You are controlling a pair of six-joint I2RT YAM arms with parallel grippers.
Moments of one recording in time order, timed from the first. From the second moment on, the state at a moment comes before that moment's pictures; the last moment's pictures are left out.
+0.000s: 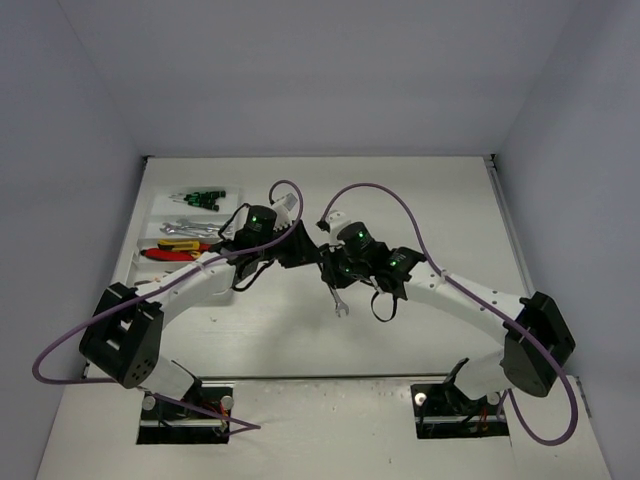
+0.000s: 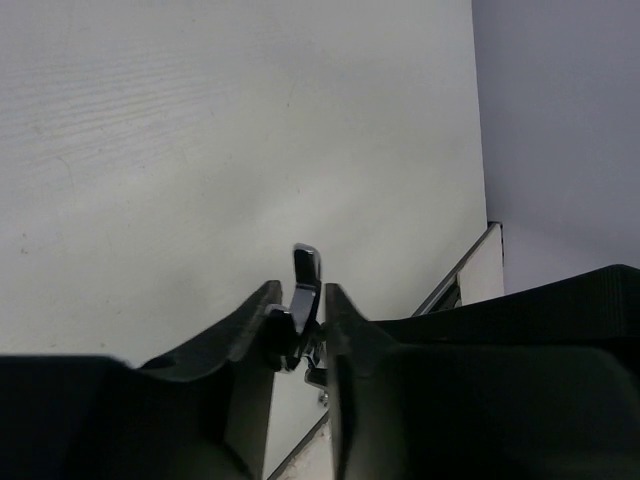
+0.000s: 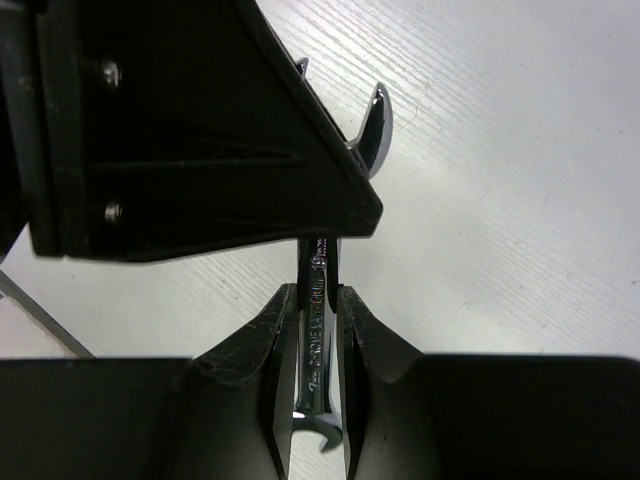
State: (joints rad) left arm -0.57 1.48 0.94 -0.01 0.44 -0.79; right arm 0.82 1.41 0.98 -0.30 -0.03 0.26
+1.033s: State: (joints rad) left arm 0.10 1.56 1.04 0.08 0.47 -0.85; right arm 0.81 1.06 0.82 -0.26 0.15 0.29
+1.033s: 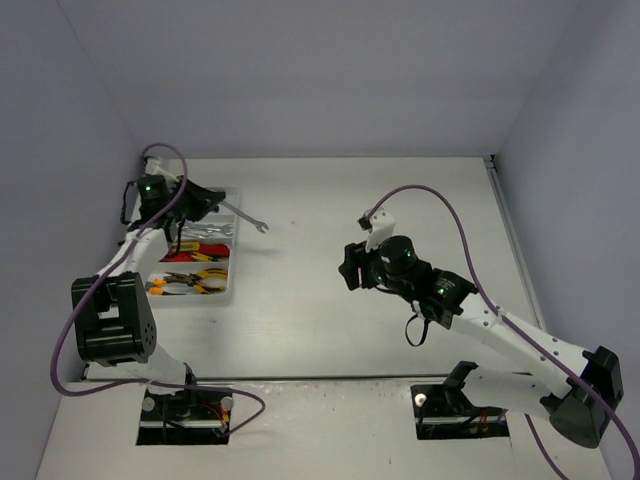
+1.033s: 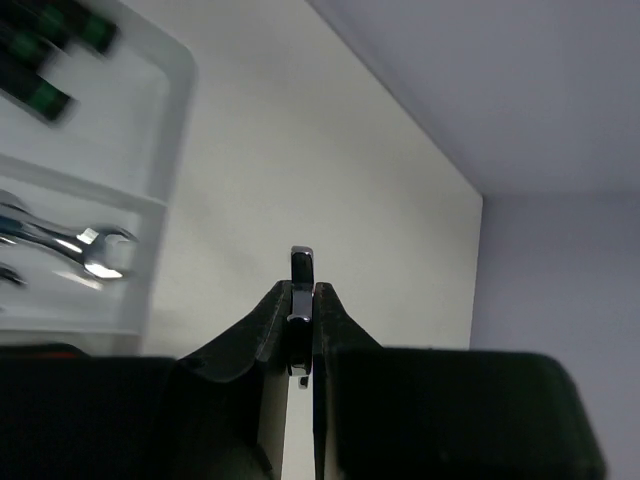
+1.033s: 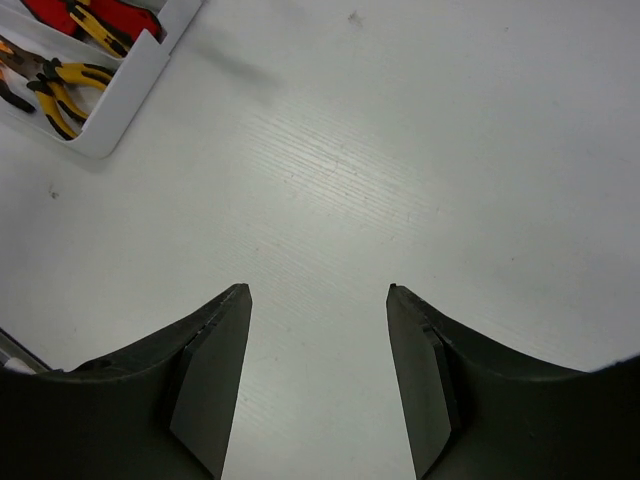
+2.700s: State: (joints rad) left arm 0.36 1.38 1.22 -0.39 0.09 -0.46; right arm 0.79 0.87 0.78 -0.38 0.30 0.26
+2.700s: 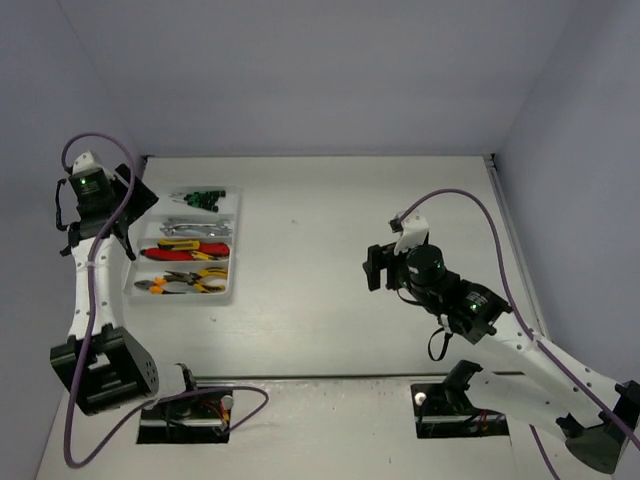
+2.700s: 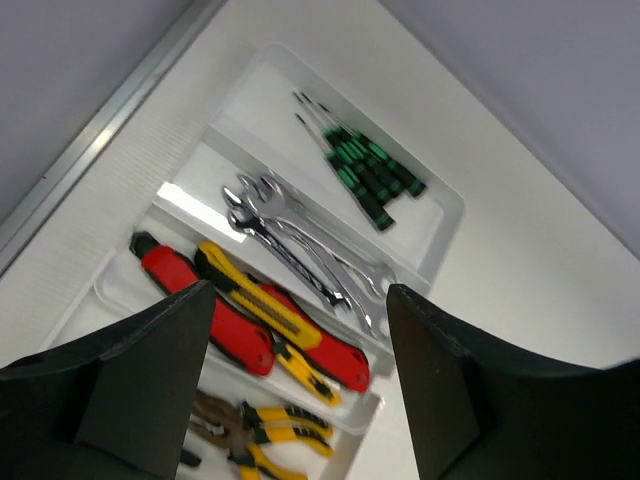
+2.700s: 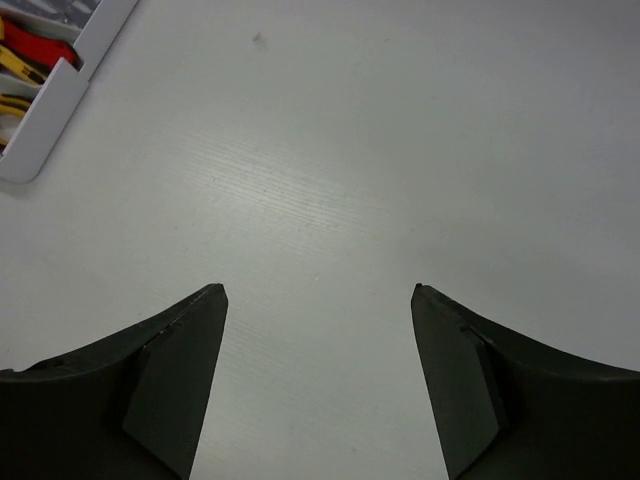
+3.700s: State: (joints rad) left arm -0.43 0.61 0.96 -0.78 0.00 -0.24; right arm 0.79 0.37 0.83 -0.49 0.82 0.22
